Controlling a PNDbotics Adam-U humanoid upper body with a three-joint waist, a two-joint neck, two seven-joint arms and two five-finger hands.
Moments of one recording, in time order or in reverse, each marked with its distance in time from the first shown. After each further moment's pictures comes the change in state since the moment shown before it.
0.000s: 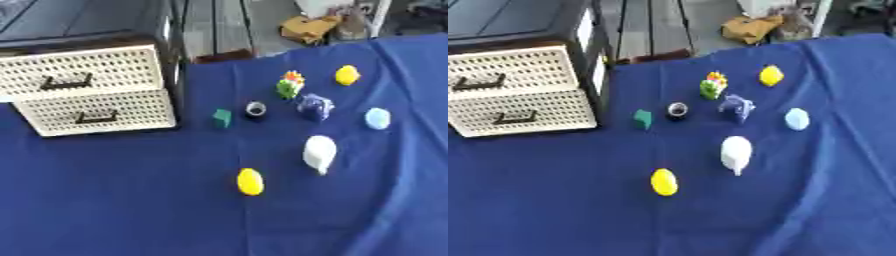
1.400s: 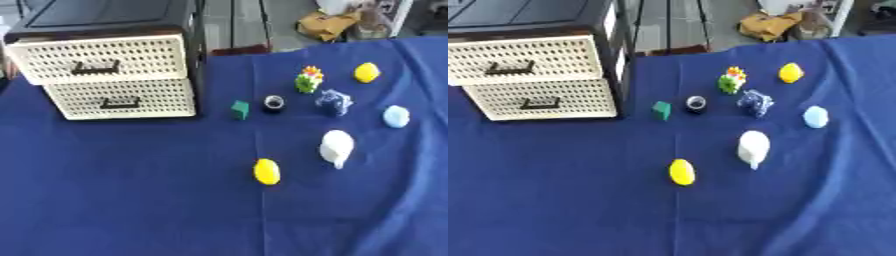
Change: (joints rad) left arm 0.064 0.432 -0.079 0.000 -0.350 0.287 -0.412; right arm 0.035 0.045 0.002 0.000 0.003 0.007 -0.008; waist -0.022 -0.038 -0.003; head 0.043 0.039
